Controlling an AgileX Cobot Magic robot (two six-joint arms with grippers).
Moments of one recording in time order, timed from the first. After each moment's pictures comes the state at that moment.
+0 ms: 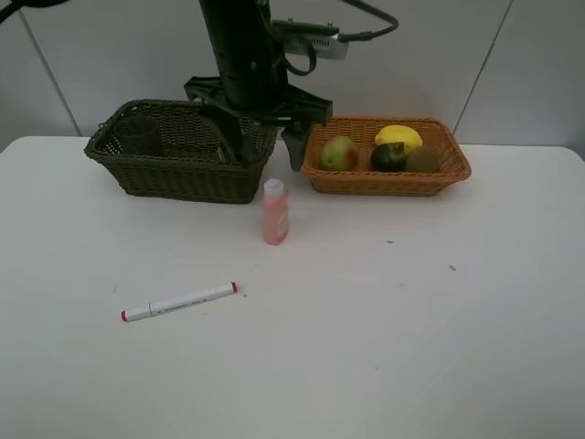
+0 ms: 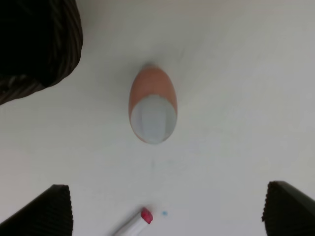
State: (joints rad) left arm -0.66 2.07 -1.83 0.00 1.22 -0.23; right arm 0.03 0.00 -0.52 -0.11 1.06 0.00
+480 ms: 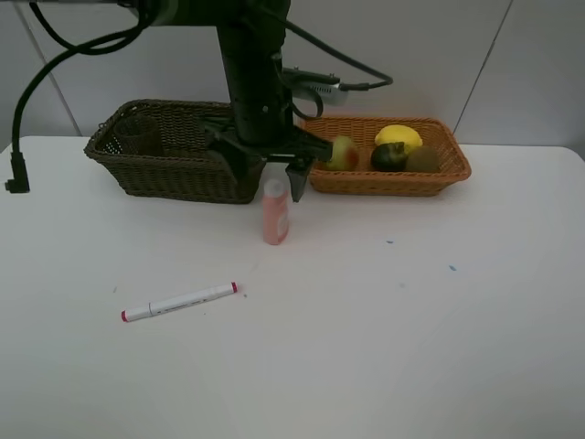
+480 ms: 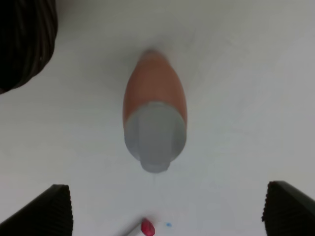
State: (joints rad) left arm -0.66 2.17 -1.83 0.00 1.20 -0.24; right arm 0.03 0.00 -0.52 -0.11 1.06 0.00
